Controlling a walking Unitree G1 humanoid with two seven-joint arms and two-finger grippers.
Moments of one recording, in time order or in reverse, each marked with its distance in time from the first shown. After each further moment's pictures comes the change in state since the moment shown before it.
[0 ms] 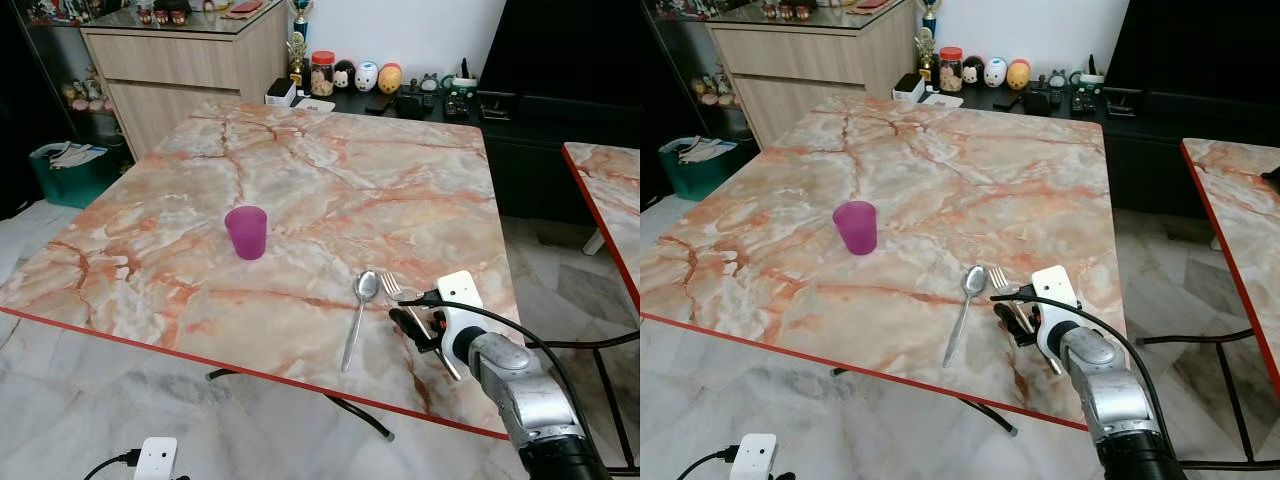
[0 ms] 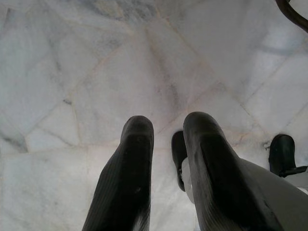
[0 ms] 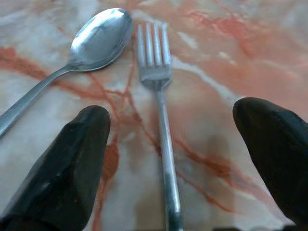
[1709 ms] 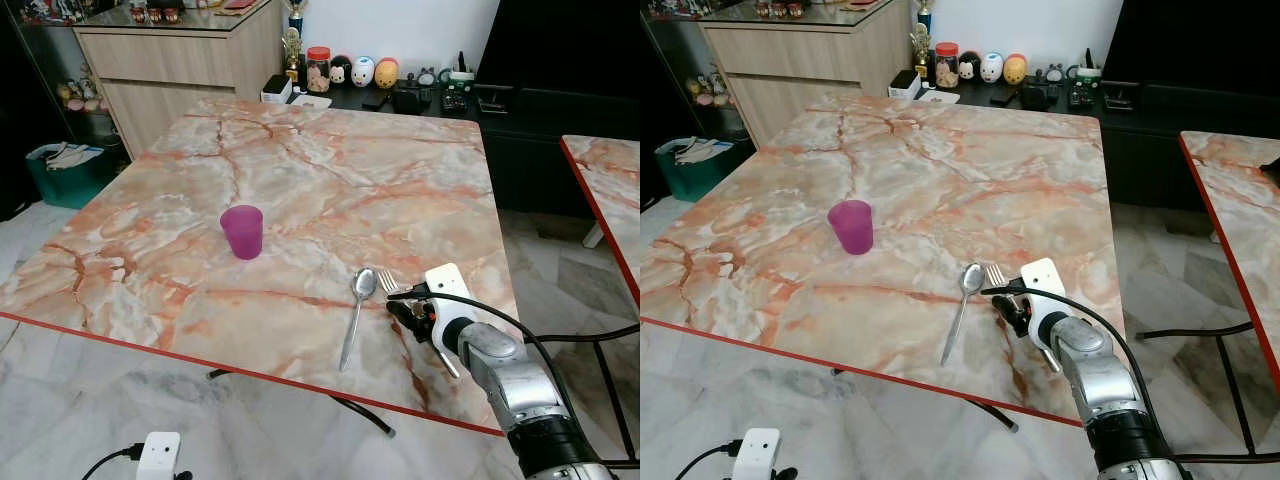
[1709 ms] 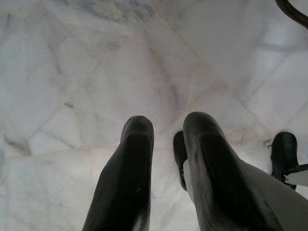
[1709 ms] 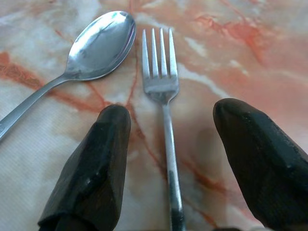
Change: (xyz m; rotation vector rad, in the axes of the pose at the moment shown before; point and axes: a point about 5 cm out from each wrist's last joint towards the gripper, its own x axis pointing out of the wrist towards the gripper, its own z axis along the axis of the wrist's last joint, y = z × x) left arm 0.003 -0.006 0.006 0.018 0.001 -0.014; right arm 0.014 0.002 0.006 -0.022 -0.002 -0.002
